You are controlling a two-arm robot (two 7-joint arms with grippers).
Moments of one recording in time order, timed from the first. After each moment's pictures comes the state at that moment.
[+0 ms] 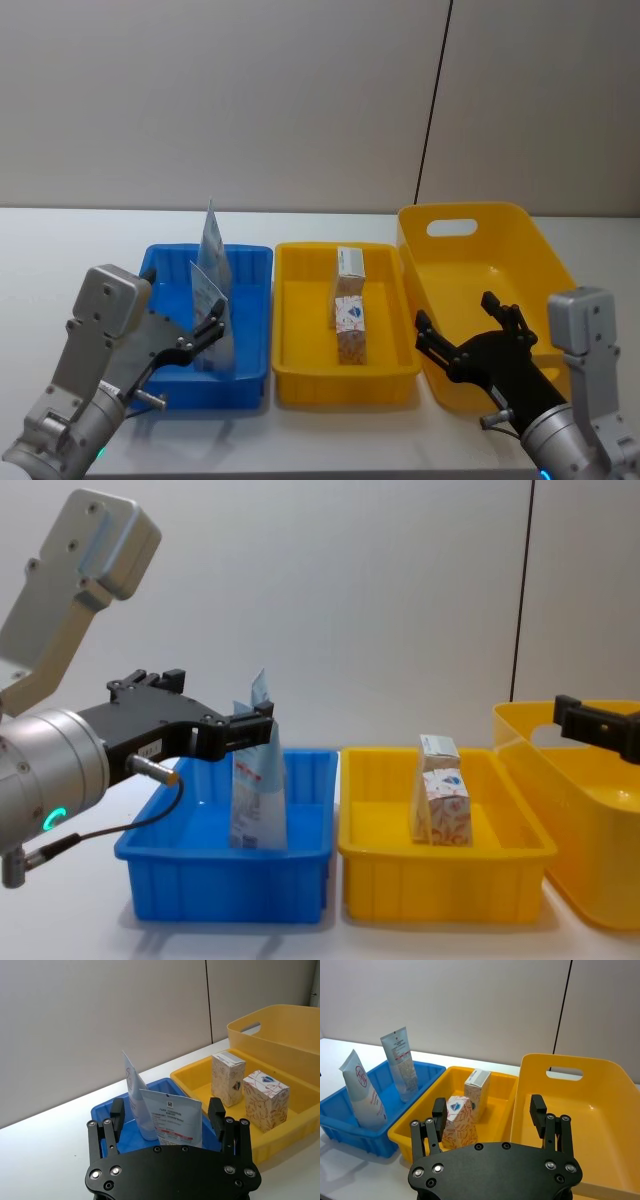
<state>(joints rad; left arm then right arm) -0.24 0.38 0.45 -1.63 -0.20 0.01 -0.01 -0.01 0.34 -0.23 -1.77 0.29 0.03 0.07</state>
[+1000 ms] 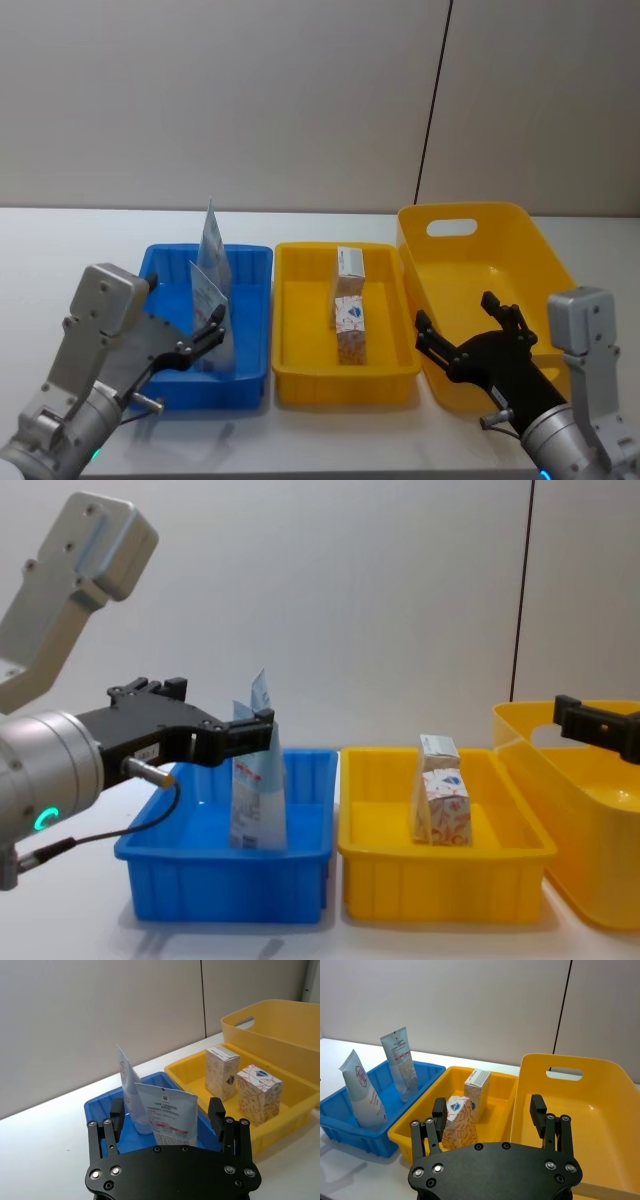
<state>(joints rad) -0.24 0.39 0.44 -1.64 -0.23 0.05 -0.05 -0.01 0.34 -0.23 -1.77 0.29 0.03 0.07</state>
